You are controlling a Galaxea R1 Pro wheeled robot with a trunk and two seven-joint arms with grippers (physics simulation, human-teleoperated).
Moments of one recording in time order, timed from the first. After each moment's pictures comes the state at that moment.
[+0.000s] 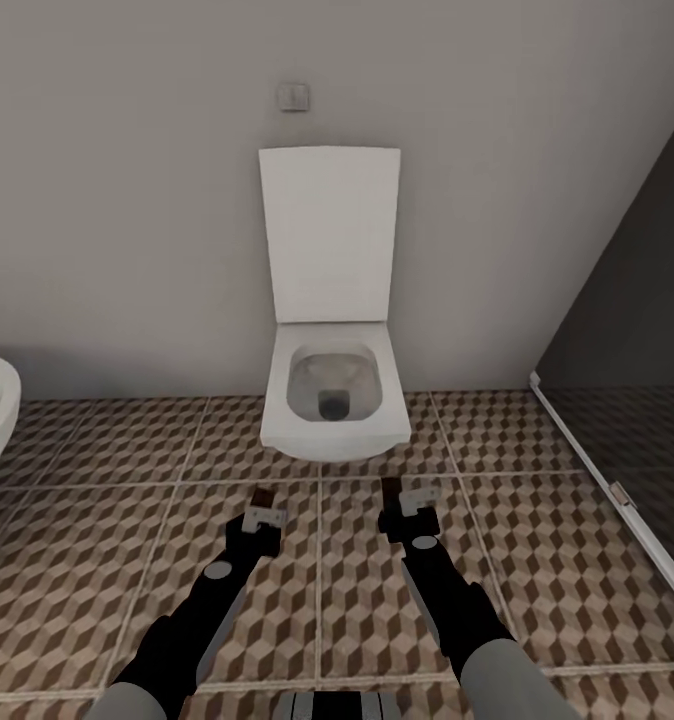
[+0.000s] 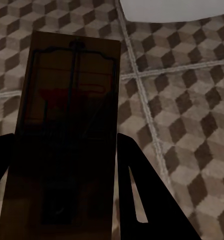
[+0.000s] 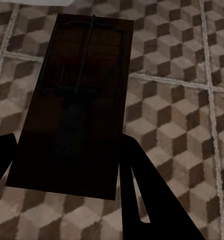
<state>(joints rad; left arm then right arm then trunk) -0.48 -0.04 -0.24 -0.90 0.05 0.17 0.09 -0.59 0.17 0.11 -0.76 0.20 0.27 -0.20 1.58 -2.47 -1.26</state>
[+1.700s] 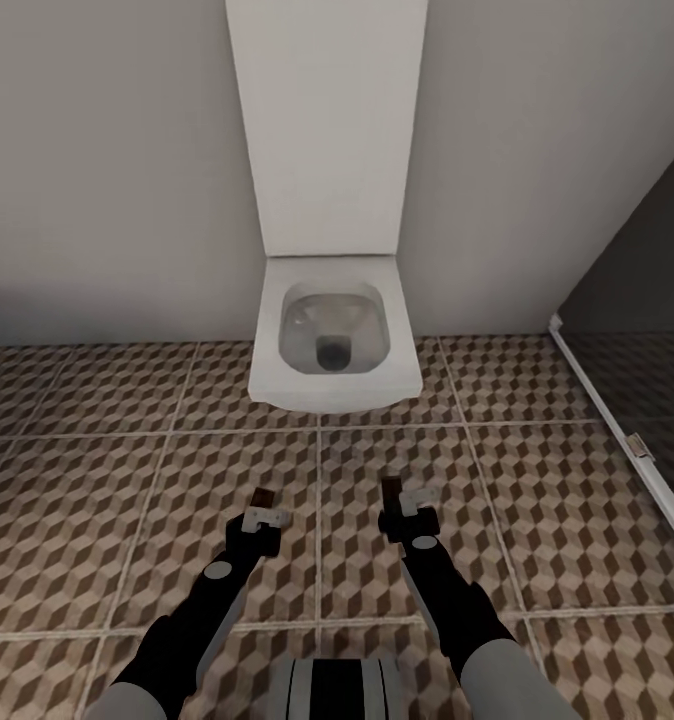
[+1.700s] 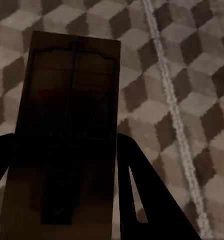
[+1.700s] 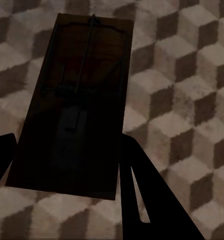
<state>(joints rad) -0.48 -0.04 -0.24 -0.90 0.05 0.17 0.09 -0.59 0.17 0.11 -0.76 0.20 0.27 -0.20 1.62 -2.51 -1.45</state>
